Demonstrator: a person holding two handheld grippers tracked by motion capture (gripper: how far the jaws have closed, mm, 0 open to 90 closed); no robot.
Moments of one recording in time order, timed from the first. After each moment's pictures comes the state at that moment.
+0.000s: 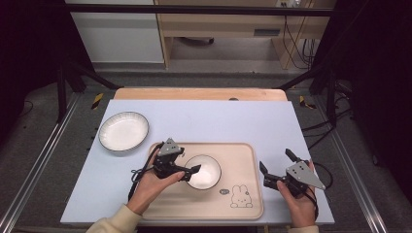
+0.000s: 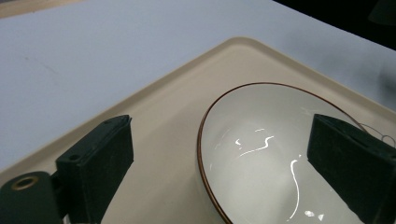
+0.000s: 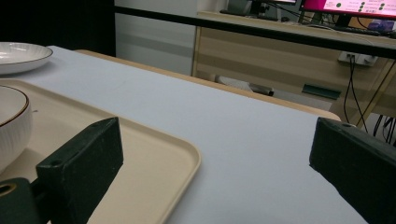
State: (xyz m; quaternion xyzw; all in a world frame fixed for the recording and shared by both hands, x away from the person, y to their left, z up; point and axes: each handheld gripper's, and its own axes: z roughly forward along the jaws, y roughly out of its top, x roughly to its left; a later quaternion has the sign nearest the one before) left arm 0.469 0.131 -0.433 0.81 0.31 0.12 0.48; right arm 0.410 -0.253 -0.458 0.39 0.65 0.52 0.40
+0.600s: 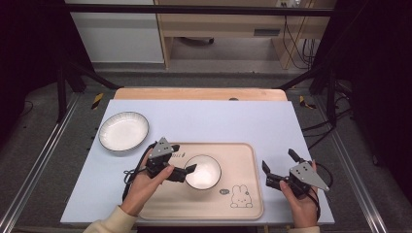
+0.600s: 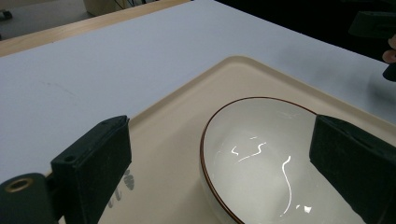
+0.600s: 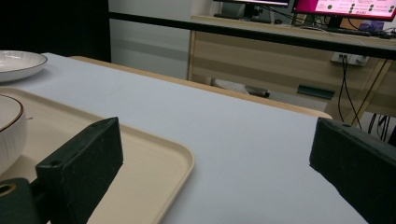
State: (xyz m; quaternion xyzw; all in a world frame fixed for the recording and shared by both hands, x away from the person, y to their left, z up) left arm 0.462 0.147 -0.420 0.80 0.30 0.13 0.50; right arm 0.408 -0.258 -0.456 0.40 0.64 0.52 0.41
